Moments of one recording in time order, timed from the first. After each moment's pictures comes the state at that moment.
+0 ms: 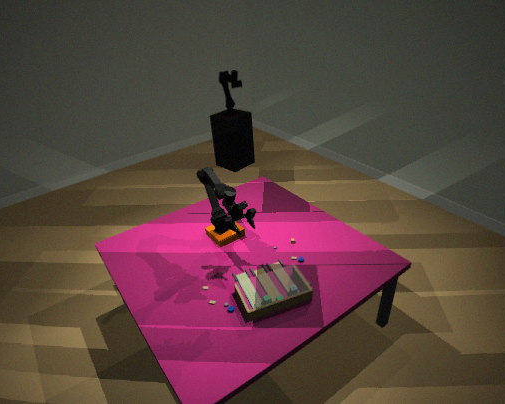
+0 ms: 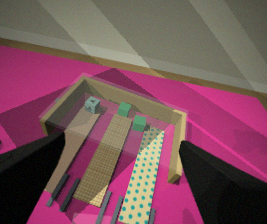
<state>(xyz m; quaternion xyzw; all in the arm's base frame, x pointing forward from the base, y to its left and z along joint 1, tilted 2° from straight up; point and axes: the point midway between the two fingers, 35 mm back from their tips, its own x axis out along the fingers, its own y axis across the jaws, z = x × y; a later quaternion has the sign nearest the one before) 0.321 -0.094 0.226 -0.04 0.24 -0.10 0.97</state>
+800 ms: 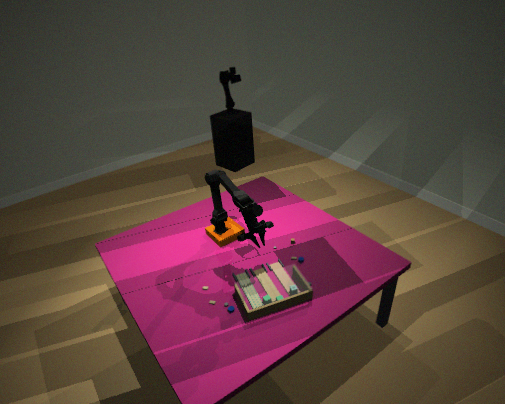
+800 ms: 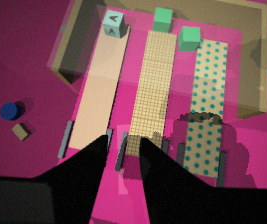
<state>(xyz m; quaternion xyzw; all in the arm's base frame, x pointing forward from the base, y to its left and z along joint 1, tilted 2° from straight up) 0.378 -0.057 0.139 0.11 0.47 -0.12 0.87</state>
